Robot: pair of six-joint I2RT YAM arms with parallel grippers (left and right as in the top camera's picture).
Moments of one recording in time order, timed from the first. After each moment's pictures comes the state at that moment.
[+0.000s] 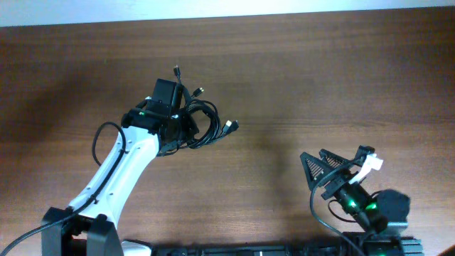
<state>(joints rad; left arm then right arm) -0.28 1.53 1.09 -0.79 0.08 -0.77 -0.06 0.15 0.21 -0.25 -0.63 0.73</state>
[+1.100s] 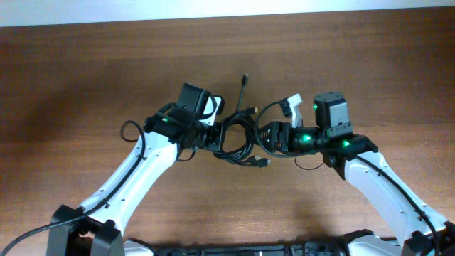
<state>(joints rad) -0.45 1.53 1.08 -0.69 0.27 -0.24 0.24 1.35 0.73 -0.21 -0.93 0.57</state>
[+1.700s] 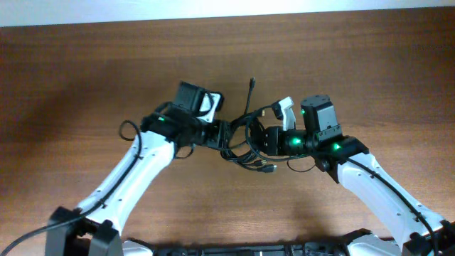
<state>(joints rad) -0.41 1.53 1.08 -0.66 0.32 -0.23 0.33 1.35 0.73 -0.20 -0.78 0.57</state>
